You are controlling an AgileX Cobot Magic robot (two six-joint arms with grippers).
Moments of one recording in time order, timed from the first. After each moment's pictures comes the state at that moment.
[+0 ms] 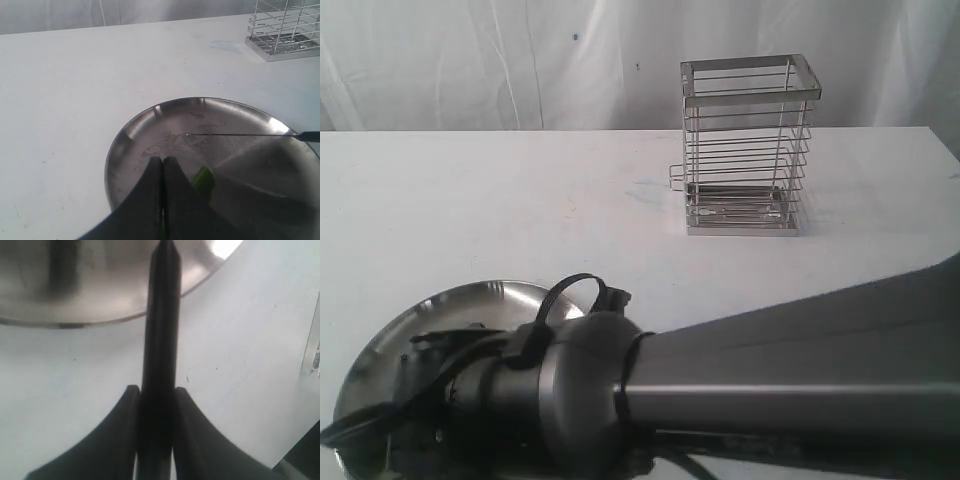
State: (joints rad) left arm -0.16 0.00 0.02 -0.16 0.32 0.11; right arm 1.27 1.98 -1.34 -0.63 1.19 0.35
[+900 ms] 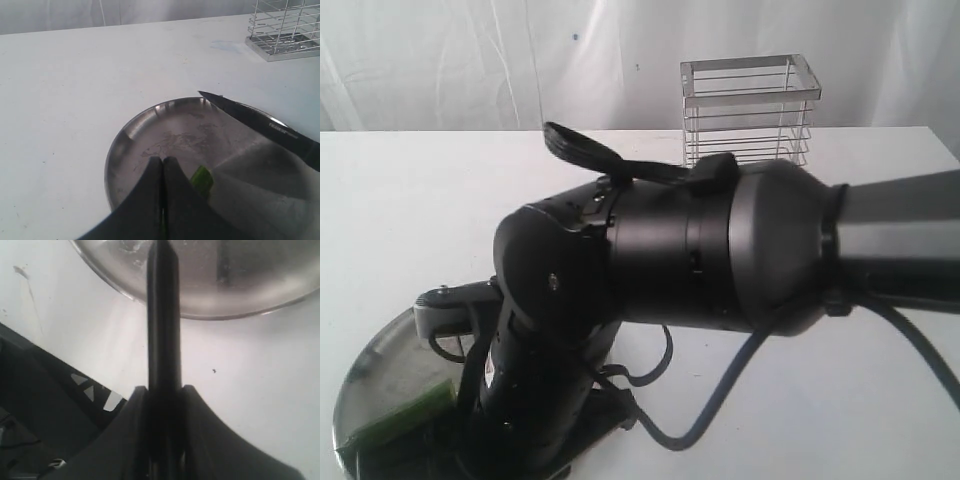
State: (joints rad) left arm -0.16 0.00 0.02 -0.16 0.32 0.11; right arm 1.10 1.78 -1.27 0.34 0.85 0.45
